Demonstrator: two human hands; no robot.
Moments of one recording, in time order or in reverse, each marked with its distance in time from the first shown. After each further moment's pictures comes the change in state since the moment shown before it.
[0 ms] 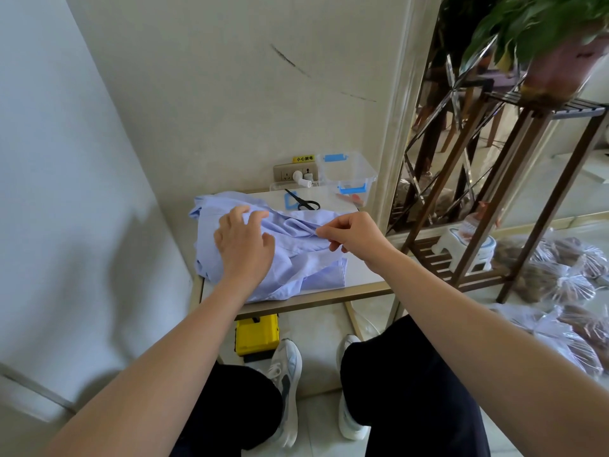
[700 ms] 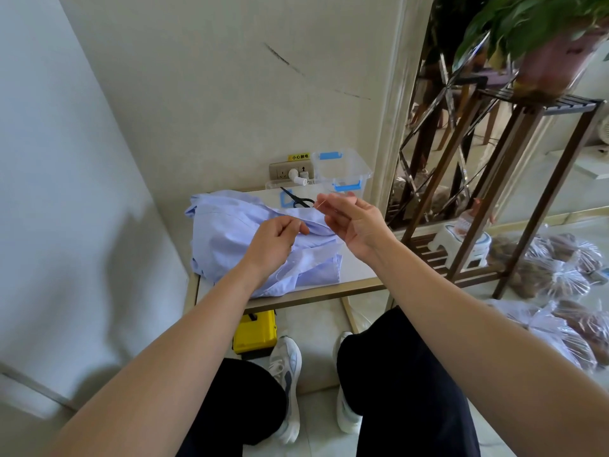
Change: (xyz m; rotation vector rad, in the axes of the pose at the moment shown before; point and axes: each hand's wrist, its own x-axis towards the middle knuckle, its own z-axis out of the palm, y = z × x) left_hand -0.006 0.044 -0.010 -0.811 -0.413 -0.095; right_hand -0.005 -0.007 -0.007 0.945 0.011 0.013
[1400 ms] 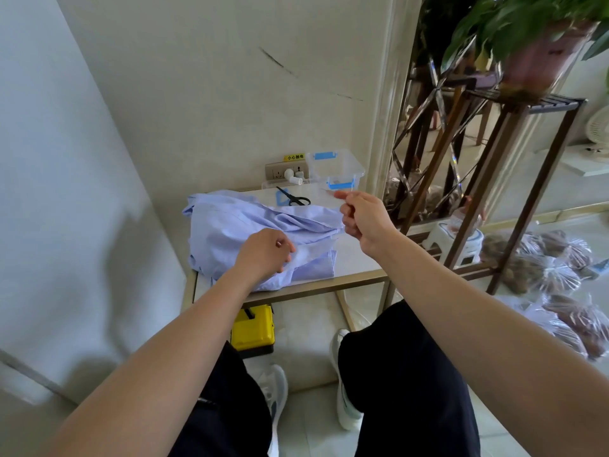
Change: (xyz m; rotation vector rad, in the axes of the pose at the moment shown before) left_hand -0.008 -0.007 -0.002 0.563 -0.106 -0.136; right_hand -0.009 -0.014 -0.009 -0.364 0.192 -0.007
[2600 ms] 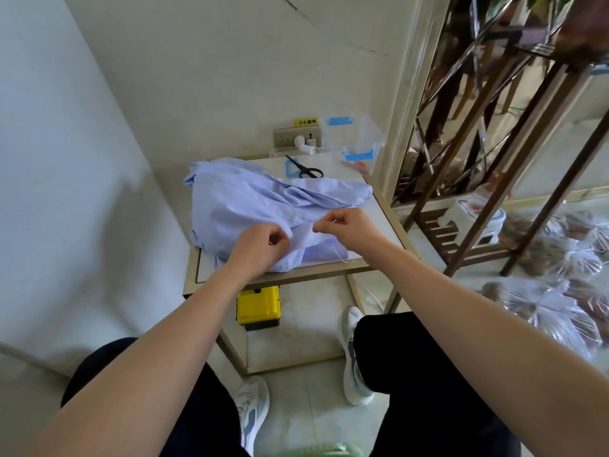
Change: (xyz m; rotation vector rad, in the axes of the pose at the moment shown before) left_hand 0.018 -0.063 0.026 -0.016 0.050 0.053; right_hand 0.019 0.069 0.015 -0.629 -0.255 -0.059
